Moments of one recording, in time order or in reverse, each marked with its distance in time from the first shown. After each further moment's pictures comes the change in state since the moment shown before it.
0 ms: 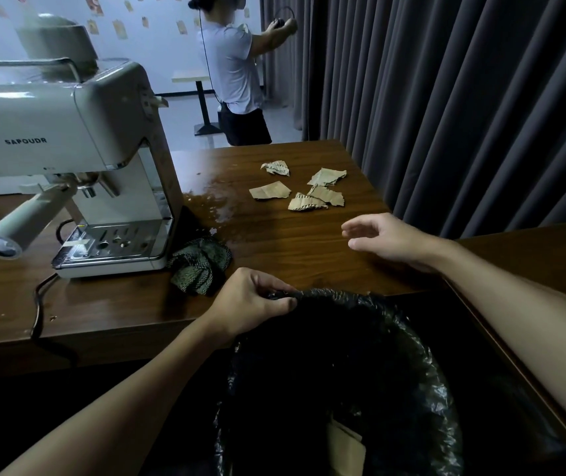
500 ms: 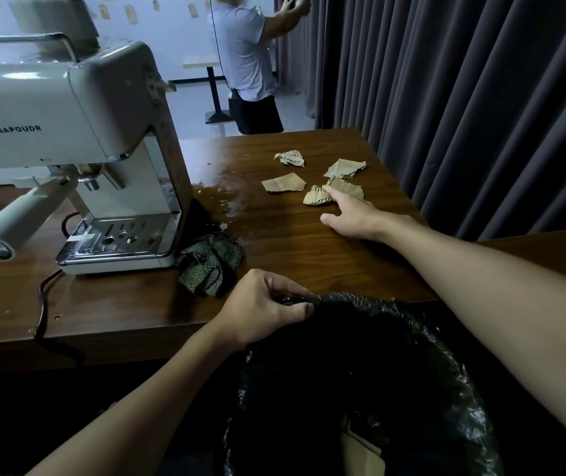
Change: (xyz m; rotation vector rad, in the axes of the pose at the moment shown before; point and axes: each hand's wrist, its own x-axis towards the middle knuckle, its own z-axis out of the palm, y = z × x) left_hand 0.006 -0.007 0.000 0.060 -0.004 0.070; right_hand 0.102 -0.023 0.037 -0.402 0.095 0.047
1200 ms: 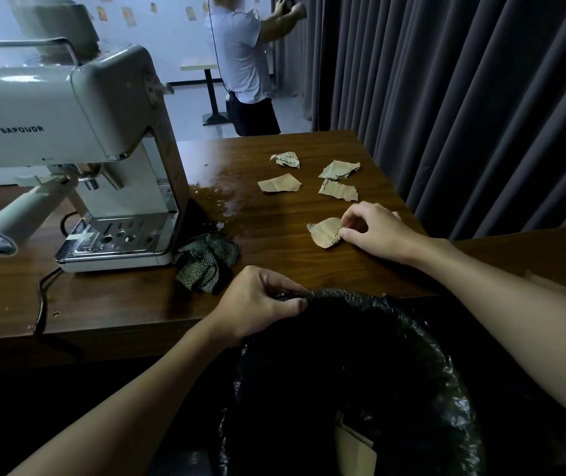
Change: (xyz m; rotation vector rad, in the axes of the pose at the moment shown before) left_hand -0.003 0.005 -0.002 0.027 0.001 0.007; right_hand -0.051 0.033 -0.004 -0.010 0.192 -0.163
